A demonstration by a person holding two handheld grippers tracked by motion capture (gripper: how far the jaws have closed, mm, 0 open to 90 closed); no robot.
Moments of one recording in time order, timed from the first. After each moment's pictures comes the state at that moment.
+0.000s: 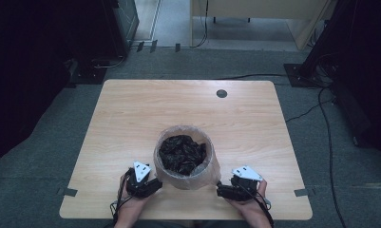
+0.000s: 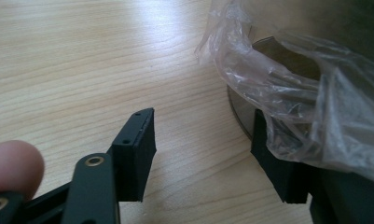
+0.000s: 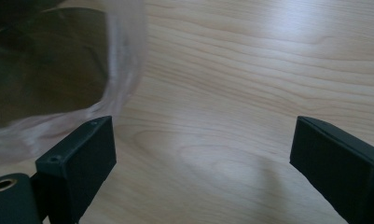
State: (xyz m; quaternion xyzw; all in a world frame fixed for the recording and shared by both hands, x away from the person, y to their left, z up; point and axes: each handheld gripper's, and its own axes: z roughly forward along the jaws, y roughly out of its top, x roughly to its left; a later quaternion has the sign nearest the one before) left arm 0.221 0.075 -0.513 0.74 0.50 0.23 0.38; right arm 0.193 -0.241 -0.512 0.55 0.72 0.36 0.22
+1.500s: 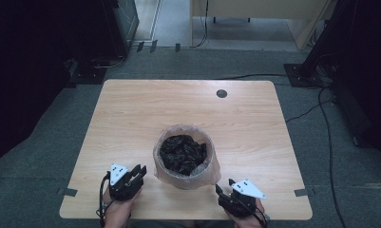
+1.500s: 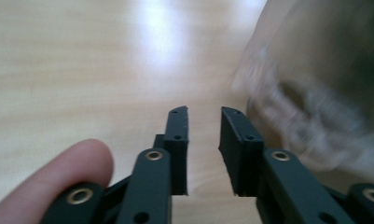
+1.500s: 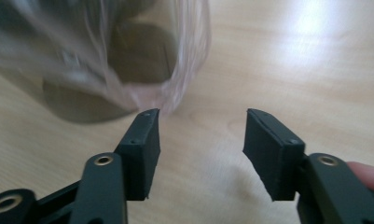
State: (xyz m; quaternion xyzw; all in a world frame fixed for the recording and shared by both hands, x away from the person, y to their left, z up) left arm 0.207 0.118 -0.497 0.68 0.56 0.21 0.43; right arm 0.153 -0.232 -0.509 0.55 0.70 0.40 0.21
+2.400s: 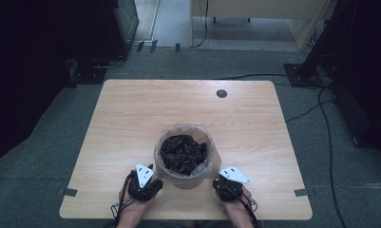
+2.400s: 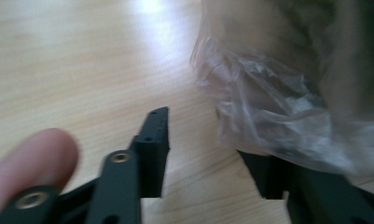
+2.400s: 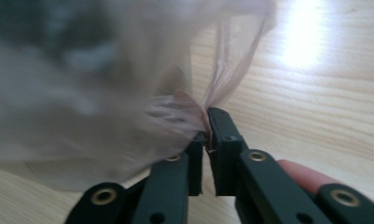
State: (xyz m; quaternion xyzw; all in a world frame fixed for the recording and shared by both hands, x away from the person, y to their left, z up) left arm 0.206 0.066 -0.501 0.74 0.47 0.27 0.40; right arm 0.196 -0.204 -0.511 0.55 0.69 0.41 0.23
